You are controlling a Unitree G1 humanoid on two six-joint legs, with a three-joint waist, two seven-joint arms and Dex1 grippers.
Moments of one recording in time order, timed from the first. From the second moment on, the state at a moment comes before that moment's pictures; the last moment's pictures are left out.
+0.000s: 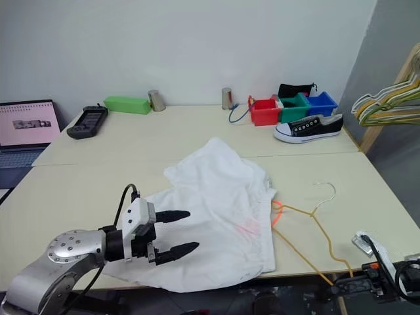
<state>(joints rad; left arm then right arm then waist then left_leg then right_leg) 0.09 0.76 0.06 -0.58 -0.50 0.56 -0.91 0.07 -1.15 -0.01 -0.04 0.83 1.33 1.37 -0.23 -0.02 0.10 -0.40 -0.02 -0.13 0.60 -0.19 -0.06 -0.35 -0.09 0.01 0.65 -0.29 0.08</state>
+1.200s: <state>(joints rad) -0.54 0.91 0.09 -0.23 -0.52 0.55 -1.07 -0.63 -0.76 0.22 0.04 0.33 0.66 0.98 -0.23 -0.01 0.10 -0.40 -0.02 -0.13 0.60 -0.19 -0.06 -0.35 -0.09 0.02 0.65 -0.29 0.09</state>
